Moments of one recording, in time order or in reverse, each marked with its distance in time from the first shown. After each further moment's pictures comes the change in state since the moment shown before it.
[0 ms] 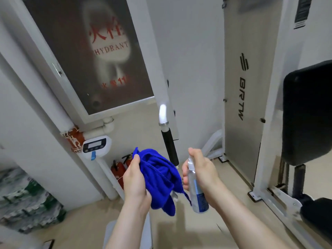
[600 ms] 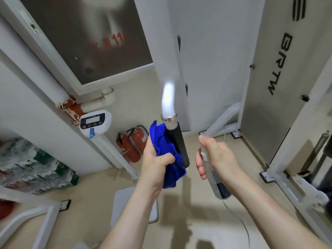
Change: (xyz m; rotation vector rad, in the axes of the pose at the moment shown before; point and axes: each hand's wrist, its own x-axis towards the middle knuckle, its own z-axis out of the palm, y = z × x) left_hand 0.110 -0.035 0.045 0.382 -0.354 0.117; right_hand 0.135 0.005 -0.019 -0.222 -0.095 0.015
